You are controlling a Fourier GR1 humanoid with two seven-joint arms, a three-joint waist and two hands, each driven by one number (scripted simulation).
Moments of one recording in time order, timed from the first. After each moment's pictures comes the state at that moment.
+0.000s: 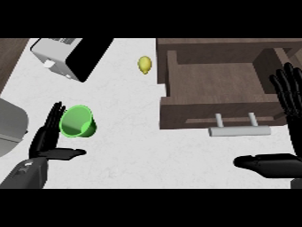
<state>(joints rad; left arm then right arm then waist) -0.49 0.30 0.28 -0.19 -0.03 -0.29 -0.96 -0.07 -0.14 -0.10 -1.95 -0.01 0.17 -0.03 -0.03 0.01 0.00</state>
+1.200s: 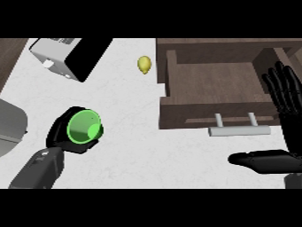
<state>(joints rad) -0.55 0.22 0.28 -0.22 0.02 -0.47 -0.91 -0.09 -0.12 -0.09 -1.92 0.00 0.17 -0.03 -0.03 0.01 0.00</state>
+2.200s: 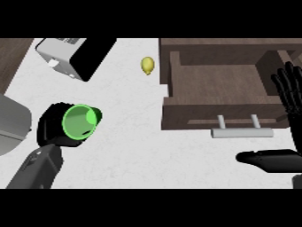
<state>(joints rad) -0.50 0.20 0.38 -0.38 0.15 -0.38 -0.99 -0.08 -0.15 -0.13 -1.91 -0.01 0.18 -0.04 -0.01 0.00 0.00</state>
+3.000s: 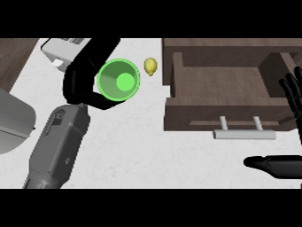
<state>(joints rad) -0.66 0.05 0.22 -0.86 0.15 -0.20 -0.70 -0.04 -0.16 -0.16 -1.94 -0.03 0.19 -0.03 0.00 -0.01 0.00</state>
